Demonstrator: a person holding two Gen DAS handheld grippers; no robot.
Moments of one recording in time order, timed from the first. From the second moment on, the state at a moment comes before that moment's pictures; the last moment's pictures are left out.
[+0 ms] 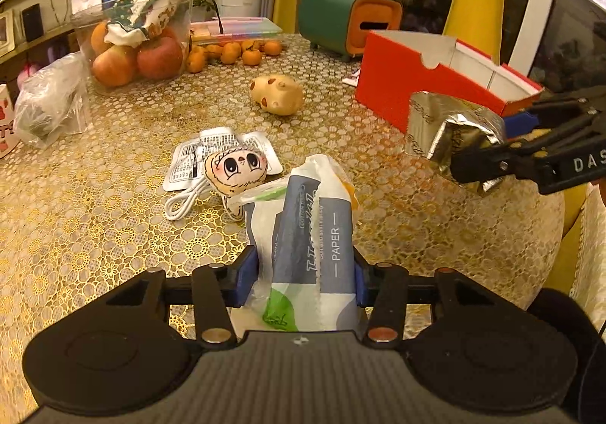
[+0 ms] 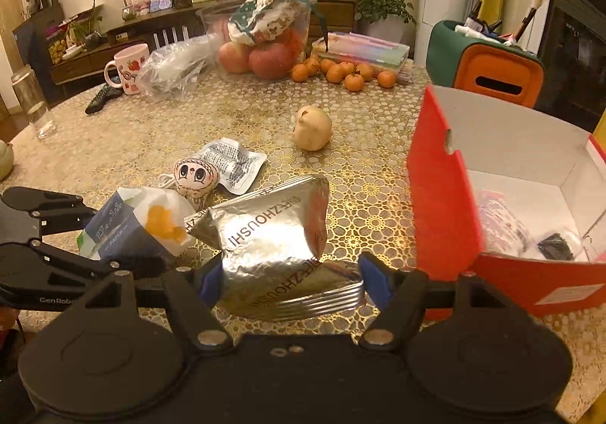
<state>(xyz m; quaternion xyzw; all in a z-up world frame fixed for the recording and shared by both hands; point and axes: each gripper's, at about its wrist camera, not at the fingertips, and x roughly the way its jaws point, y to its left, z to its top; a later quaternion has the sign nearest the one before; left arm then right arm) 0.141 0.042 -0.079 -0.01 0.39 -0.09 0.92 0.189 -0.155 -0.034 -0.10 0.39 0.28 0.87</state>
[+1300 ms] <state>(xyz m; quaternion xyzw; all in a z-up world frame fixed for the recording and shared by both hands) 0.187 -0.119 0.032 0.02 0.32 -0.13 0.94 0.200 -0.297 0.026 -0.03 0.35 0.19 0.92</state>
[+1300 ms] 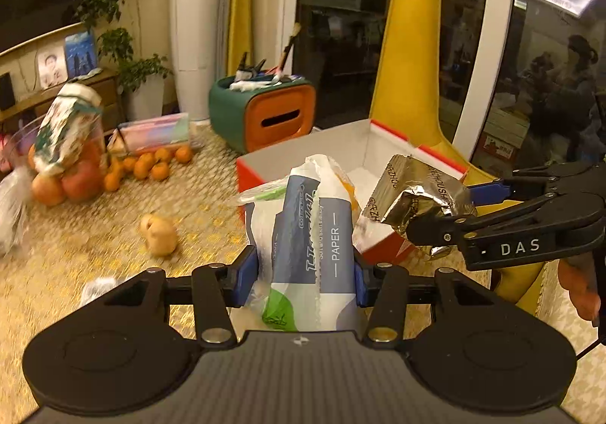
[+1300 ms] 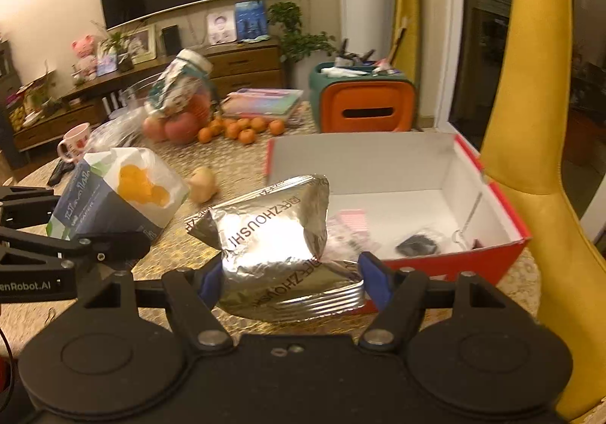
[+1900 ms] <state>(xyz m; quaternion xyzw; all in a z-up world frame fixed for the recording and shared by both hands) 0.274 -0.172 0.059 0.05 0.30 -0.15 0.94 0.266 -0.345 0.024 -0.02 0.33 0.13 0.93</state>
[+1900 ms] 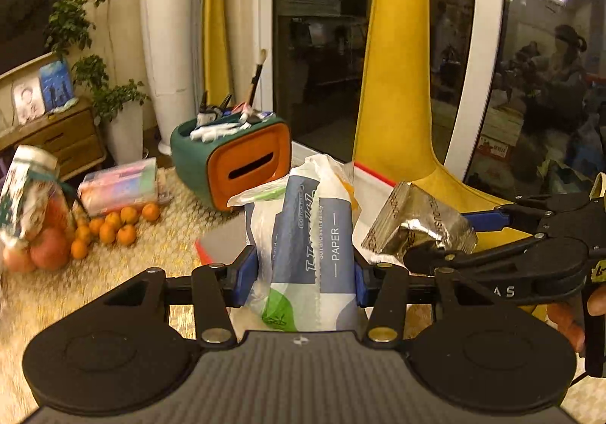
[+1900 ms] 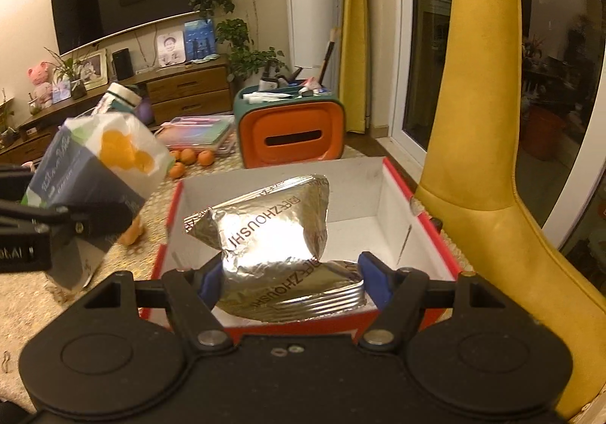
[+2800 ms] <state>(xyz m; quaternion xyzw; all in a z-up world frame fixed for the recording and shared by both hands) 0.382 -0.229 -0.020 0.15 0.37 -0.15 0.90 0.348 -0.357 -0.044 -0.08 0.42 0.10 0.90</state>
